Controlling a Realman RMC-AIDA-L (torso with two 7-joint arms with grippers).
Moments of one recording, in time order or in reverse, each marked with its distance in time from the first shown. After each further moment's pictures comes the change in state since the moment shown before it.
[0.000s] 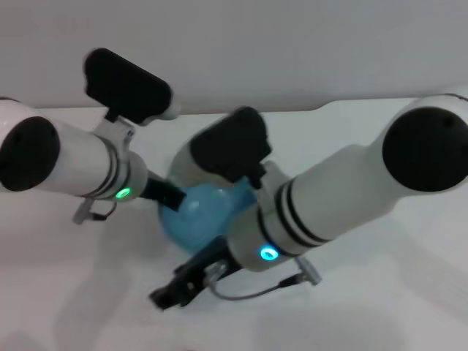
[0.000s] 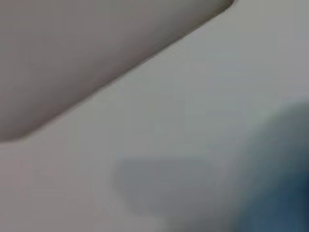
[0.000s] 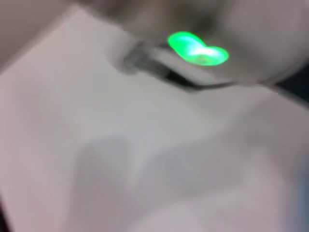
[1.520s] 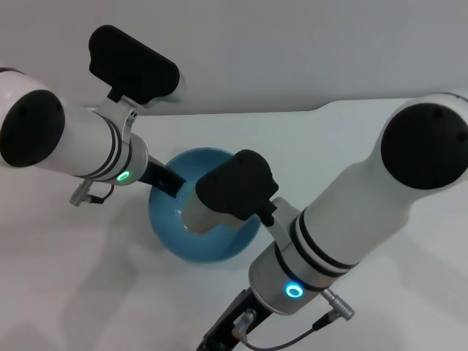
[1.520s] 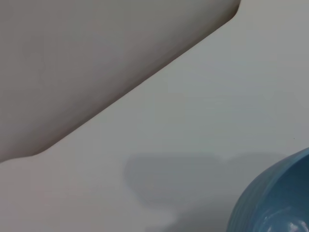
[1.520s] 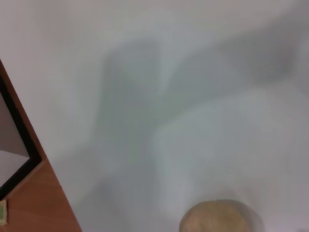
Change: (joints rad) left arm -0.041 0.004 -0.023 0.040 0.040 -0.073 -0.004; right arm 0.006 0.006 0.012 -0.025 0.037 0.232 -0.013
